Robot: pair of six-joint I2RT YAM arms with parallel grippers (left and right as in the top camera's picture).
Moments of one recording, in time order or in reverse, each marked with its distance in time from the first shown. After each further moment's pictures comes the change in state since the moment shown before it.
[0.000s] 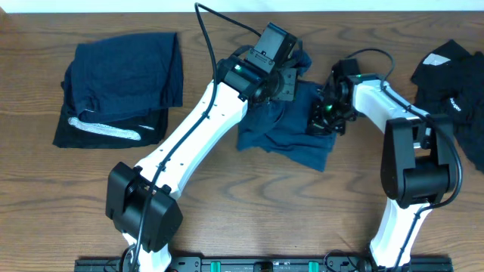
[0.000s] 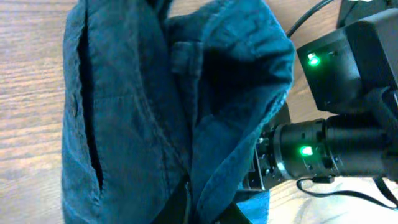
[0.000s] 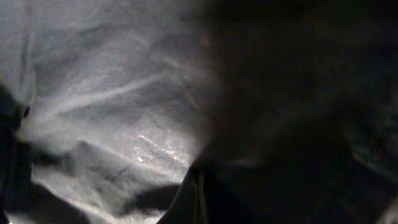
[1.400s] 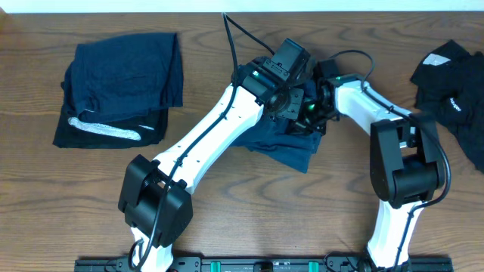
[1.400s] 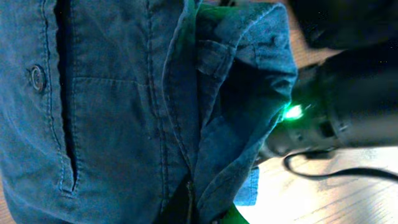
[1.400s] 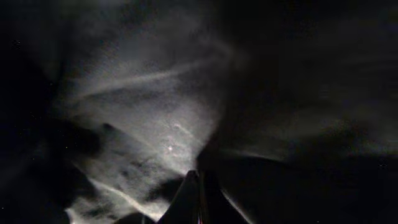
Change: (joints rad) left arm -0.061 0.058 0.000 -0.112 -0.001 0.068; right arm 0.089 0.014 0.037 0.025 -0.092 0.131
